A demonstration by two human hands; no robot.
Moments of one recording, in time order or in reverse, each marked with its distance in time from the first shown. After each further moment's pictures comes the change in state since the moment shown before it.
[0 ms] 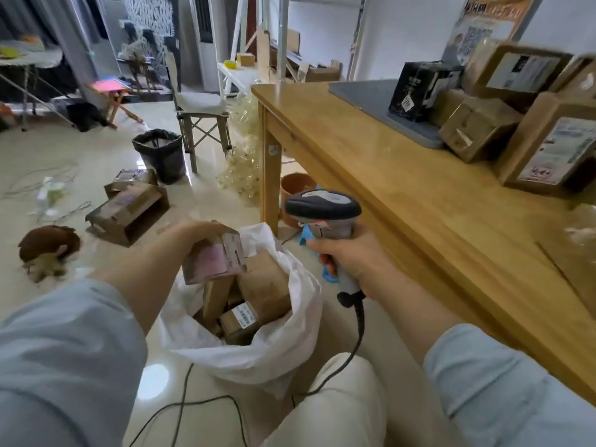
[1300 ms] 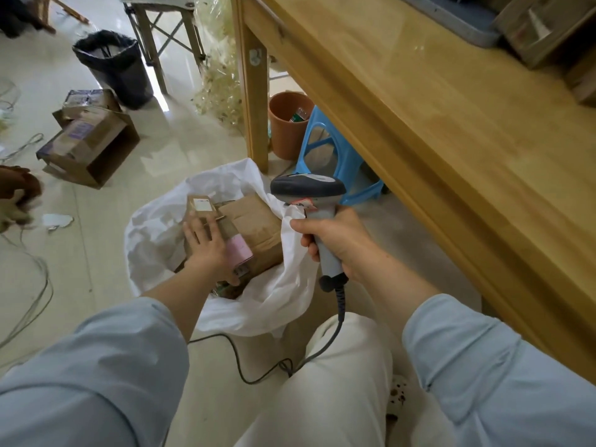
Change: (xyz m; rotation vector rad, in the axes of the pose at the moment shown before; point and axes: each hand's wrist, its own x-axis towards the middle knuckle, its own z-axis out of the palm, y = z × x) left_hand 0.097 -0.094 0.152 0.726 -0.062 0.200; right_hand 0.073 0.076 0.034 0.092 -0.101 0.354
